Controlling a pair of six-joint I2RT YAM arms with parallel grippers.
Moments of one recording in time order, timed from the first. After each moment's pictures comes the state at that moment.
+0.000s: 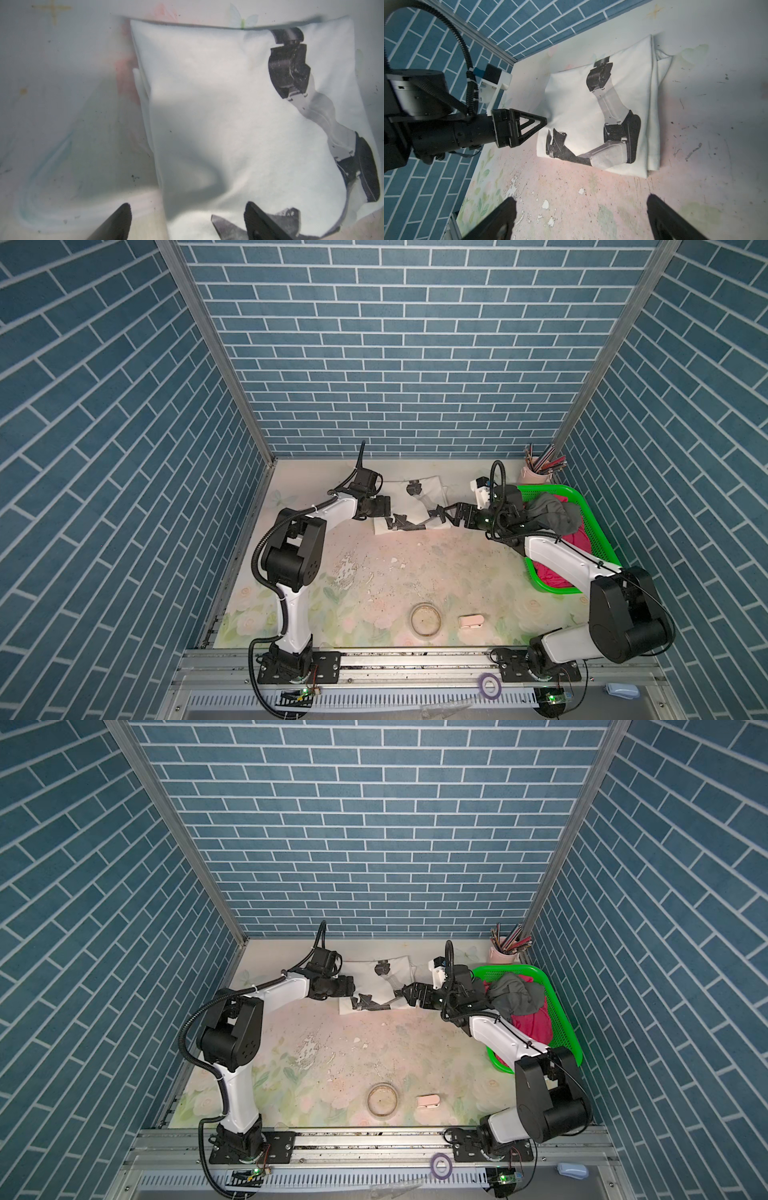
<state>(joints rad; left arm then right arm) -0.36 2.02 1.41 -0.36 0.08 -0.34 0.38 1.43 0.87 -0.01 -0.44 0.47</state>
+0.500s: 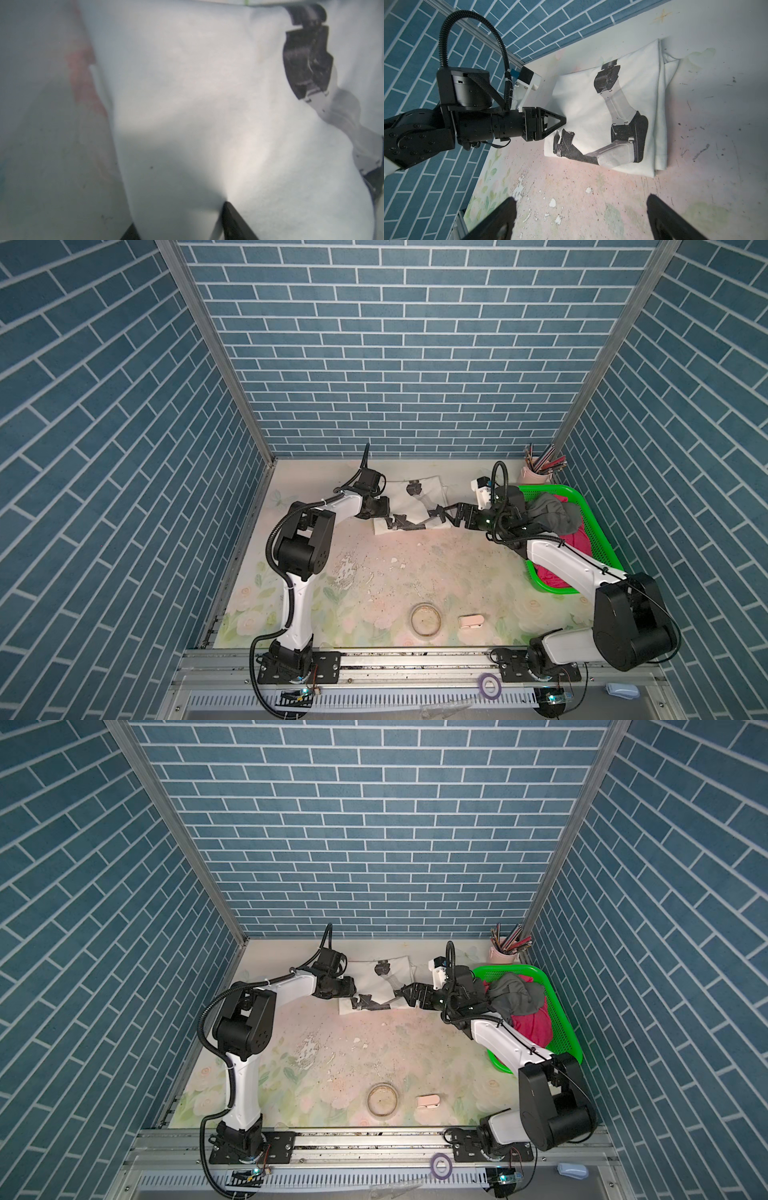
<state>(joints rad) -0.36 2.14 1.49 -0.37 0.14 -0.33 0.38 1.40 0.85 -0.01 -0.45 0.49</state>
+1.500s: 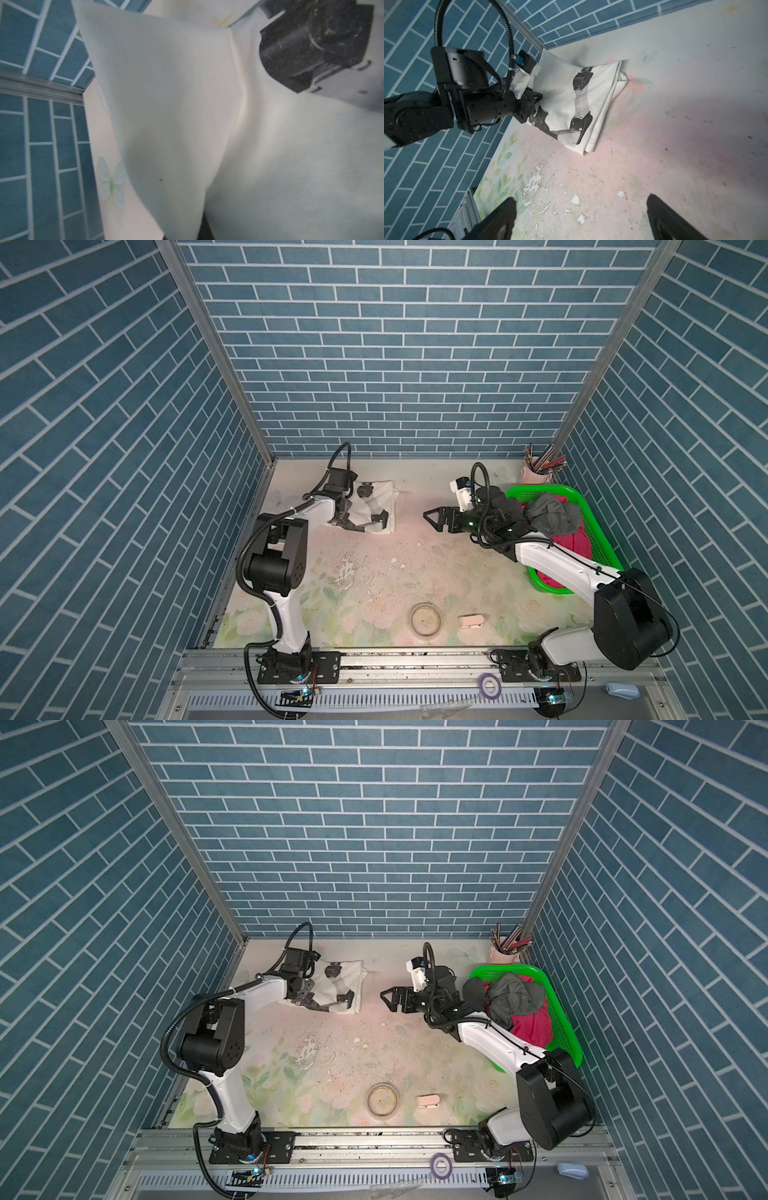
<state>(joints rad) -0.14 1.87 1.21 -0.21 -0.39 0.53 0.62 1.45 0.93 0.03 -0.38 0.46</state>
